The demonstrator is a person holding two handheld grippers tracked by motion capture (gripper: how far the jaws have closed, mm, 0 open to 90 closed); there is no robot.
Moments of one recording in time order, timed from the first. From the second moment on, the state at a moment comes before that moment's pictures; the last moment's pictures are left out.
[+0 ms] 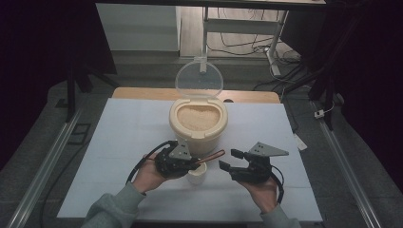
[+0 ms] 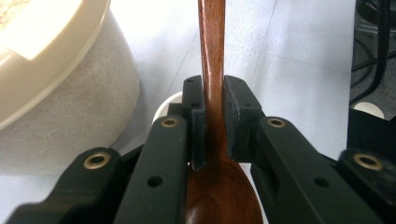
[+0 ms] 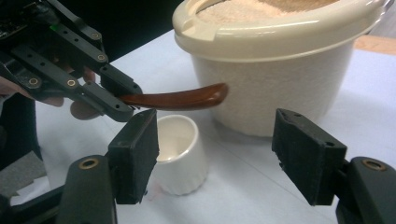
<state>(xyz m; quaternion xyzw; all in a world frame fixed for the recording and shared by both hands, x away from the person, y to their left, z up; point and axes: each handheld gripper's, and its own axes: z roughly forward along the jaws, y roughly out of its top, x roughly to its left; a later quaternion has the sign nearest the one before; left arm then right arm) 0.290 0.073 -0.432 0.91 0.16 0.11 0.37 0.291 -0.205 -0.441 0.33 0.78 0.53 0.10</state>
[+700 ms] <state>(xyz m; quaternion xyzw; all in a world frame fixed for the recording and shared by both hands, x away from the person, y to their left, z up) 0.277 0.057 -0.436 0.90 0.14 0.14 0.38 0.288 -0.186 -0.452 0.37 0.73 0.57 0.05</state>
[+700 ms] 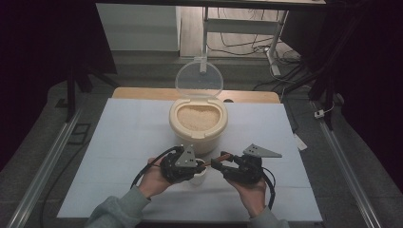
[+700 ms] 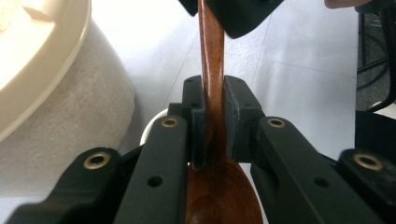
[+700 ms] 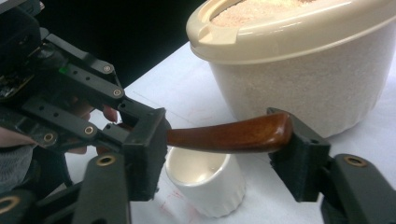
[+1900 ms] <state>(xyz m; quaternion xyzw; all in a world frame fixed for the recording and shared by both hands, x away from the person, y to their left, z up) 0.271 0.057 -0.433 0.91 0.13 0.17 0.37 0.283 -0.187 -0.444 0.30 0.69 0.65 0.01</state>
